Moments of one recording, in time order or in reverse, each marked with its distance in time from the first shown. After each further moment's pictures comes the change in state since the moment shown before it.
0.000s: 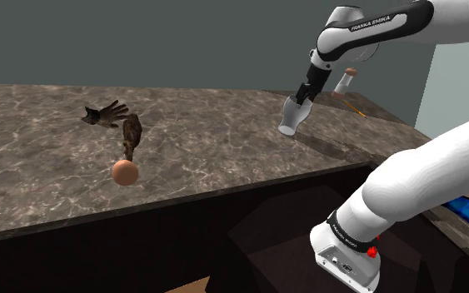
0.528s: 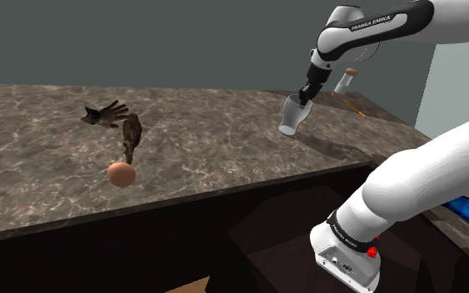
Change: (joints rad) arm 0.000 -0.001 -0.001 0.002 0.000 0.000 -0.001
